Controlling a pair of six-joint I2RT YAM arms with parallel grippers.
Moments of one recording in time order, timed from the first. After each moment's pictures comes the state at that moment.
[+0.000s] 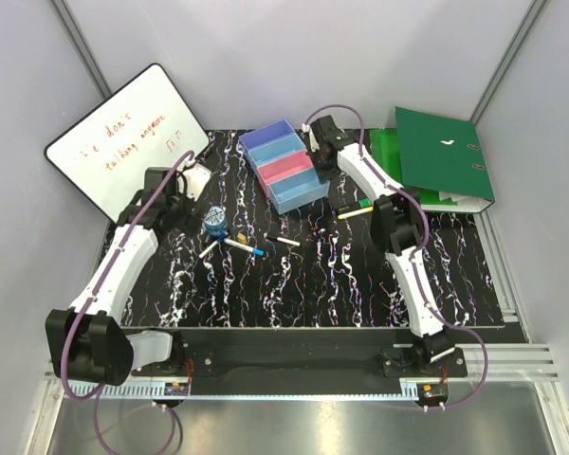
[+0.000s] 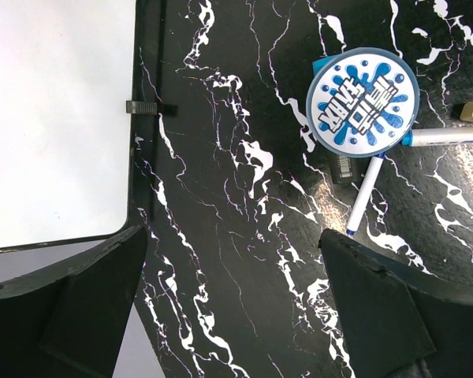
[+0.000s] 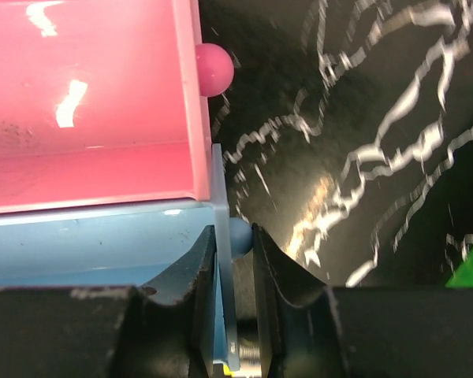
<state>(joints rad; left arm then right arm) -0.12 1.23 1.01 -0.57 -0.09 0.49 0.42 2.55 2.40 -0.87 0.08 -0.03</state>
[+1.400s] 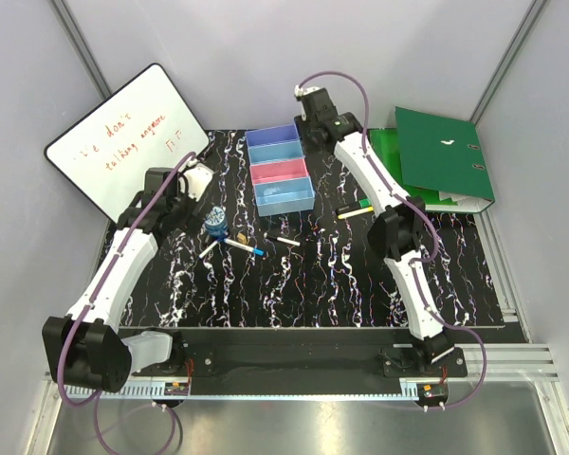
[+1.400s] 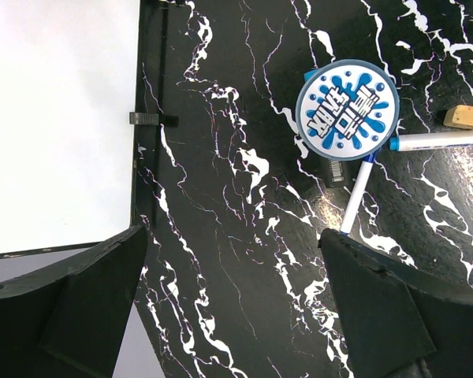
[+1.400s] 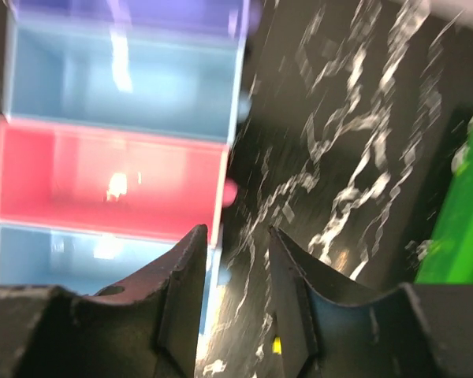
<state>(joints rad) -0.15 1.19 1.01 -0.57 -0.08 0.49 0.50 2.46 2.60 -0.91 0.18 0.09</state>
